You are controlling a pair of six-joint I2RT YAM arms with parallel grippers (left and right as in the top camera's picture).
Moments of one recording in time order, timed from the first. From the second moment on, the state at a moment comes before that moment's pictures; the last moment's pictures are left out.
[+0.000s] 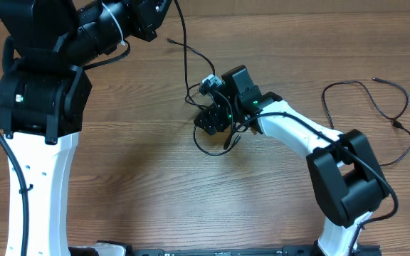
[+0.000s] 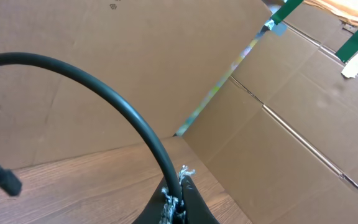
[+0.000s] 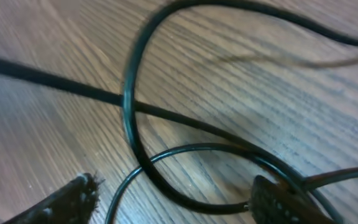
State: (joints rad) left arm -0.18 1.51 2.03 -0.58 0.65 -0.53; right arm 0.51 1.95 1.27 -0.30 -0.38 -0.11
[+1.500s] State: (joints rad) left arm -0.18 1.53 2.03 -1.22 0.14 -0.38; right arm 0.12 1.61 1.41 -0.67 0.10 0.25
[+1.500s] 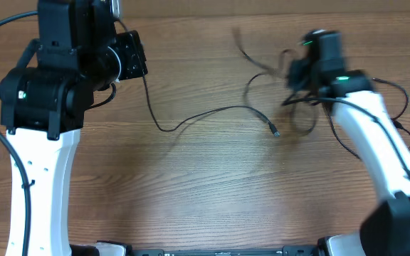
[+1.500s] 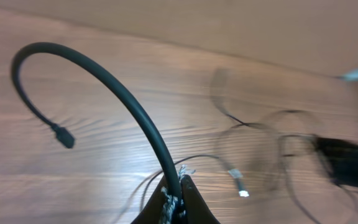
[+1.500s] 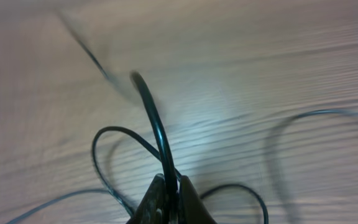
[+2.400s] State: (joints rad) left arm -0.21 1.69 2.03 -1.16 0.25 -0.33; right arm -0.33 1.51 1.53 -0.82 -0.18 0.25
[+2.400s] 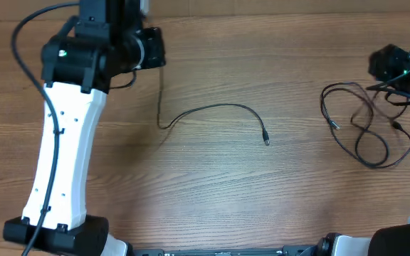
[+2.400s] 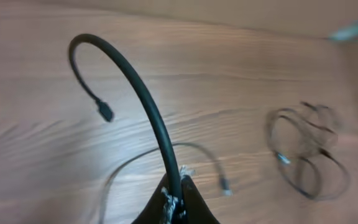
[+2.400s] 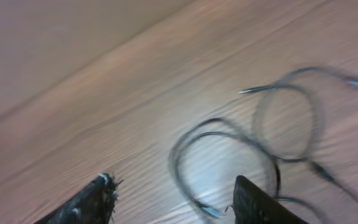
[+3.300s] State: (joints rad) left arm -0.33 1.80 2.03 -1.18 0.29 -0.28; right arm -0.20 1.51 1.53 -1.00 -0.41 0.21
